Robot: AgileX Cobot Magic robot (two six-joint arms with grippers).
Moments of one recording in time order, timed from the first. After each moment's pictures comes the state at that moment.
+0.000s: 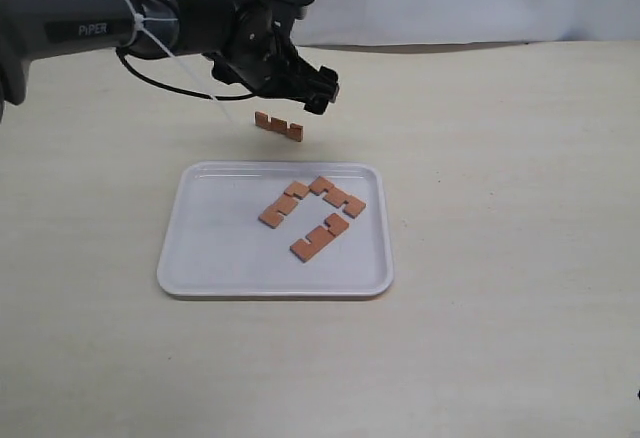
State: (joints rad) left arm -0.54 2.29 -1.77 0.26 0.51 -0.31; right arm -0.25 0.00 0.00 0.15 0.35 -0.14
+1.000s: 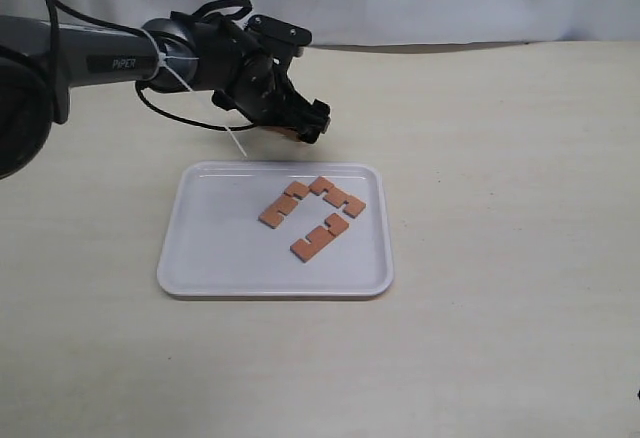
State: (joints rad) left arm -0.52 2.39 -1.77 0.32 0.44 -0.33; right arm -0.25 0.00 0.00 0.15 0.35 -0.14
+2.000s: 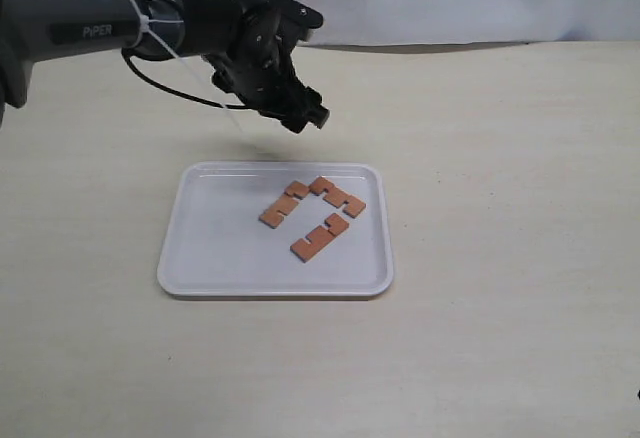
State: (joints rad) left arm -0.56 2.28 -1.77 0.29 0.66 -0.16; right arm -0.25 0.00 0.00 0.15 0.35 -0.14
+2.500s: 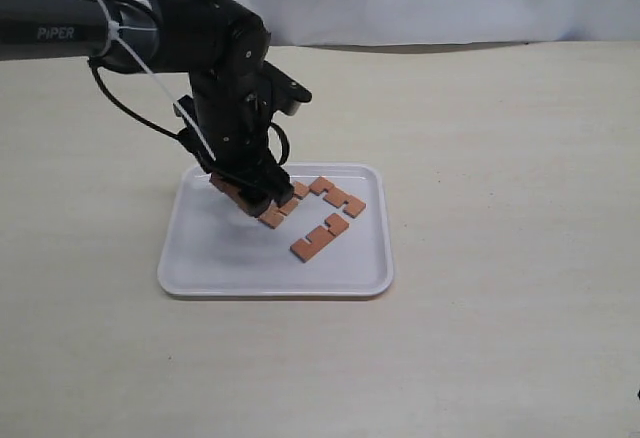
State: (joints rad) left arm -0.59 2.15 -1.56 0.15 0.97 0.08; right arm -0.25 0.00 0.00 0.15 0.35 -0.14
